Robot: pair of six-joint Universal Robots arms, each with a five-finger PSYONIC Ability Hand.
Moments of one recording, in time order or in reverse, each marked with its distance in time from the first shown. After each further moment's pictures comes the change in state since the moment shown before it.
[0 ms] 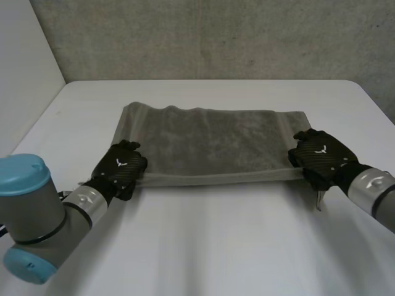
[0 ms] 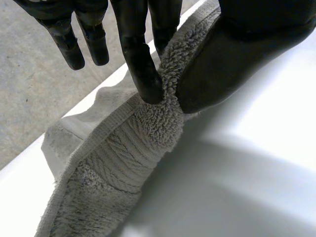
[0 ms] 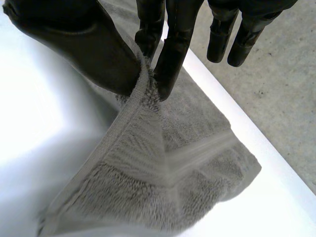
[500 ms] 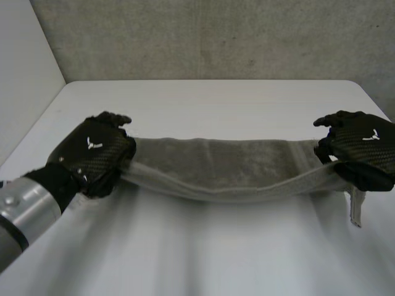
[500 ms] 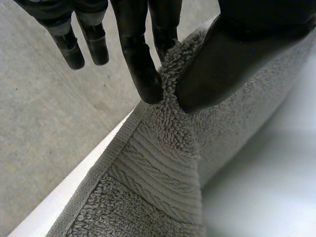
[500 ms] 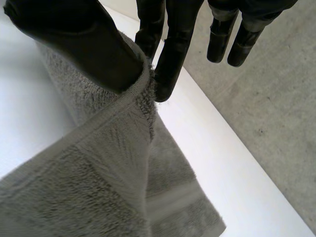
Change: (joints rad) left arm 0.045 0.551 -0.033 -0.448 0.129 -0.004; right arm -0.321 -0.347 -0.028 0.589 -0.441 -0.270; left_hand 0.000 0.000 0.000 0.000 0.001; right_hand 0.000 0.000 0.000 0.000 0.002
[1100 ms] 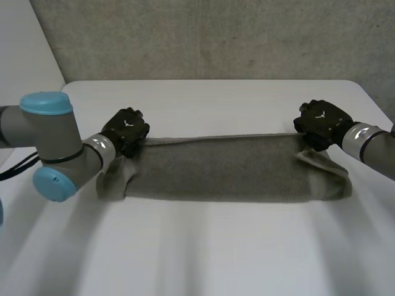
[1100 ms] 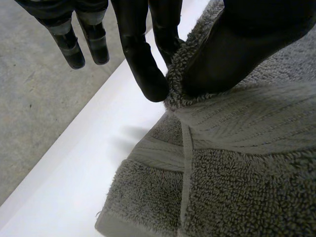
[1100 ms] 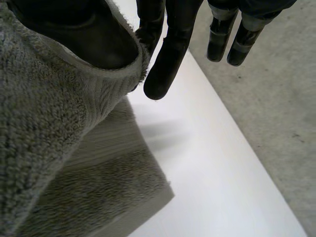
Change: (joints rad) left arm -0.042 -0.947 0.802 0.034 -0.134 0.159; right arm 0.350 0.766 -0.637 -0.359 0.529 0.172; left_hand 0.000 0.006 0.000 0.000 0.013; right_hand 0.000 0.008 0.000 0.000 0.024
